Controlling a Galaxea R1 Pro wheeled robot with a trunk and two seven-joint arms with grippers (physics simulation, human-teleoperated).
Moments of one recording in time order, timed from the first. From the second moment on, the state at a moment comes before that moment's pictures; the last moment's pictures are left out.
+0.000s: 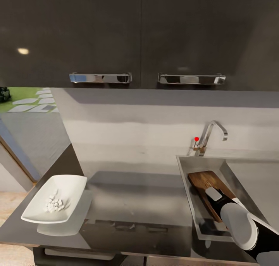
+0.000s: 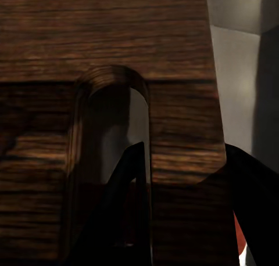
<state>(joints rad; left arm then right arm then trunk) 0.23 0.06 -0.14 -0.82 0.19 -0.44 0.08 -0.92 -0.12 -0.57 -0.15 -0.41 -0.18 -0.82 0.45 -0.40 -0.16</state>
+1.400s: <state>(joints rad) 0.23 0.06 -0.14 -0.81 0.19 -0.44 0.08 -0.92 -0.12 -0.56 -0.16 -0.40 -0.18 -0.82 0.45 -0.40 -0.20</state>
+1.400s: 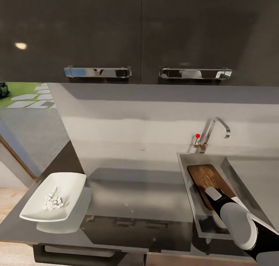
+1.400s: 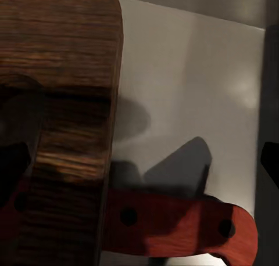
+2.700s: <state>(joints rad) 0.23 0.06 -0.14 -0.81 0.19 -0.44 0.08 -0.58 0.14 -0.24 -1.44 -0.07 0.57 -0.32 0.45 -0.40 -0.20</state>
